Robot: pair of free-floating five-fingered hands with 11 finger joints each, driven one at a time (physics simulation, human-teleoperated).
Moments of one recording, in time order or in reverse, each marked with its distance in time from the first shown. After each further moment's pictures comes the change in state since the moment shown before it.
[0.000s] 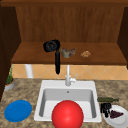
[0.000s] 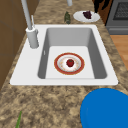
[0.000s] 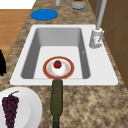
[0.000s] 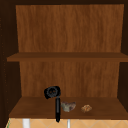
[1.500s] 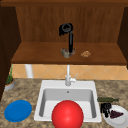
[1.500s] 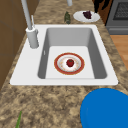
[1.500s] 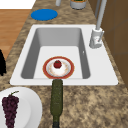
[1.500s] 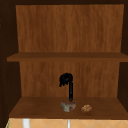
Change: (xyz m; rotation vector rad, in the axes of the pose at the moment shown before) left hand -0.154 0.061 -0.091 -0.022 0.013 0.070; right hand 0.000 0.000 0.000 0.000 0.000 0.000
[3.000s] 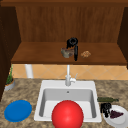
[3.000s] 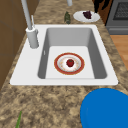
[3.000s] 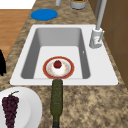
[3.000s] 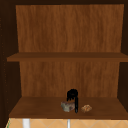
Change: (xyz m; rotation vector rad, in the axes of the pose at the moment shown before) left hand -0.217 -0.074 -0.041 -0.024 0.000 0.132; right hand 0.000 0.000 0.000 0.000 0.000 0.000
